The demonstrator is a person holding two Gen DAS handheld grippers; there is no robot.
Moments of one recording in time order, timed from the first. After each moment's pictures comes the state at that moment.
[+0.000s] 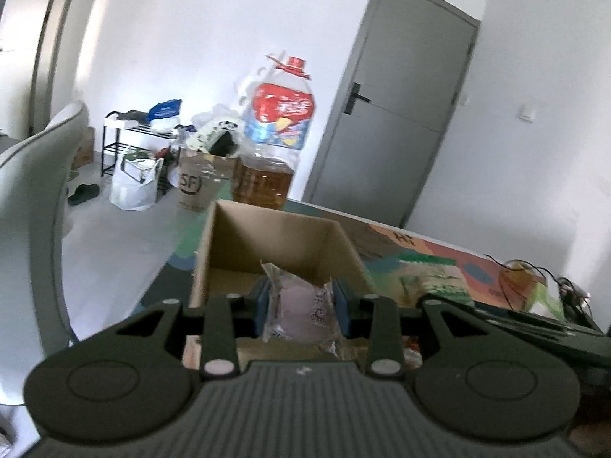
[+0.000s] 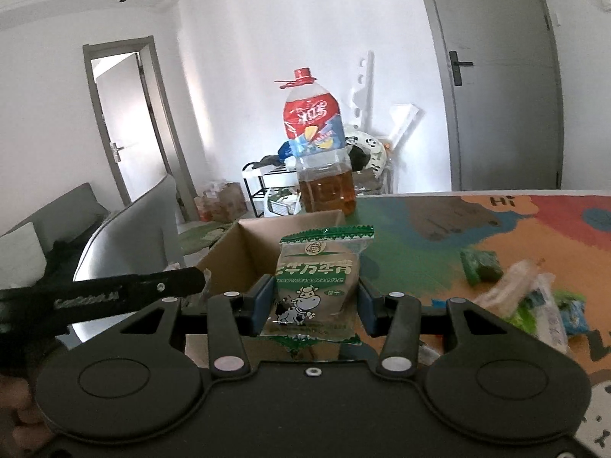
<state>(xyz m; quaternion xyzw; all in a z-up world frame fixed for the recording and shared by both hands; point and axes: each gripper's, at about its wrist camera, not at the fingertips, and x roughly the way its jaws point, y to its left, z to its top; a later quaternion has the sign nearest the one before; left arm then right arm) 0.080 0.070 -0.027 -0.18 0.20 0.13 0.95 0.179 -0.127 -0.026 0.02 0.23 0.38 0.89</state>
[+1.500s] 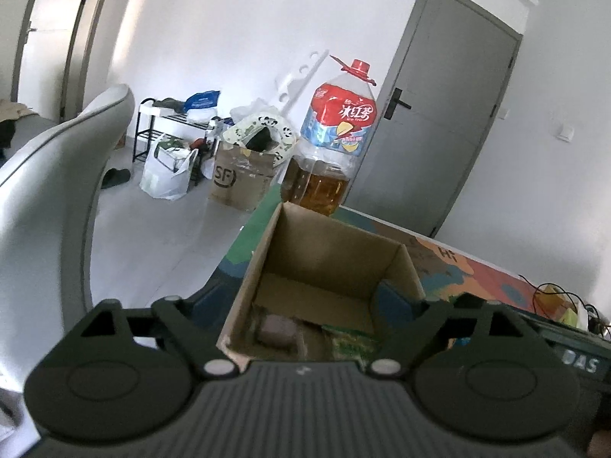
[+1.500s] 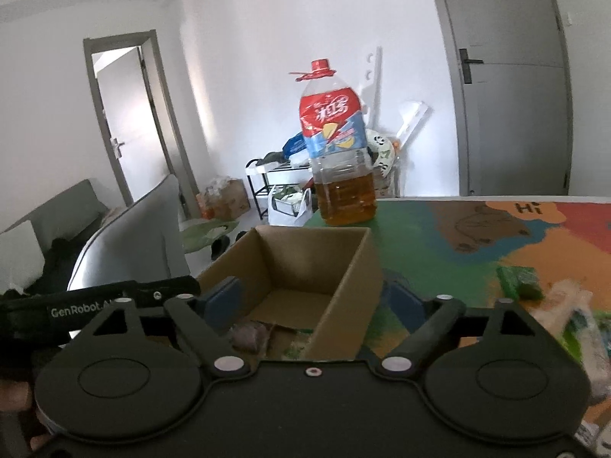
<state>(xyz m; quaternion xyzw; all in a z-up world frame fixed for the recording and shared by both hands) 0.074 0.110 -0.030 -0.20 0.21 0.17 0.94 0.181 -0.093 -0.023 0.02 0.24 0.38 0.89</state>
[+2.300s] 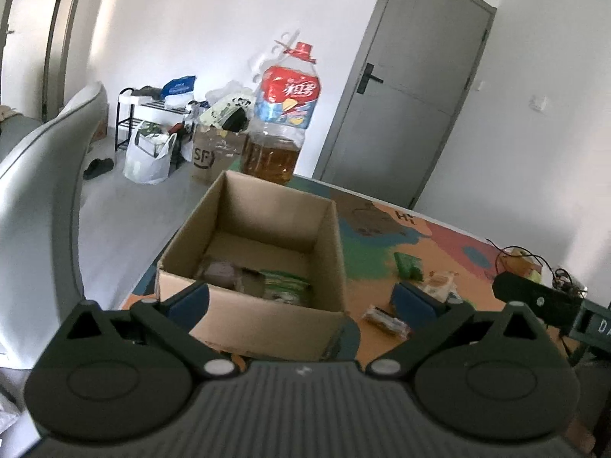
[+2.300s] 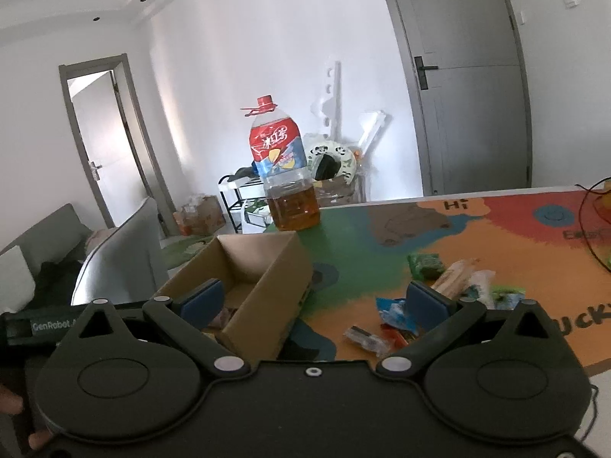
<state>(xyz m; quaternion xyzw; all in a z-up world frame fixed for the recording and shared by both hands) 0.047 0.039 -0.004 -0.19 0.25 0.14 0.94 0.160 -0.191 0.004 0.05 0.24 0.34 0.91</state>
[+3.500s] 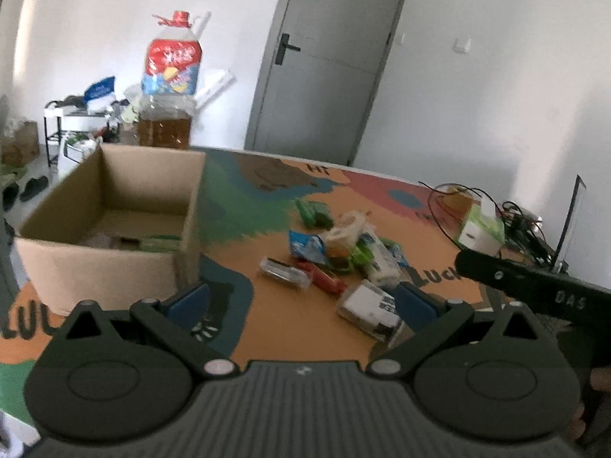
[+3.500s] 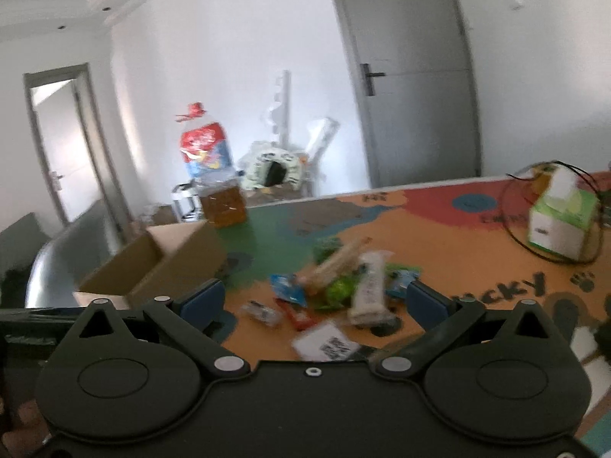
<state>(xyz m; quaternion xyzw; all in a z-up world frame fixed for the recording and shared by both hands) 0.080 -0.055 -0.039 -0.13 0.27 0.03 0.95 0.164 -0.282 -0.032 0.05 0.23 0.27 0.93</state>
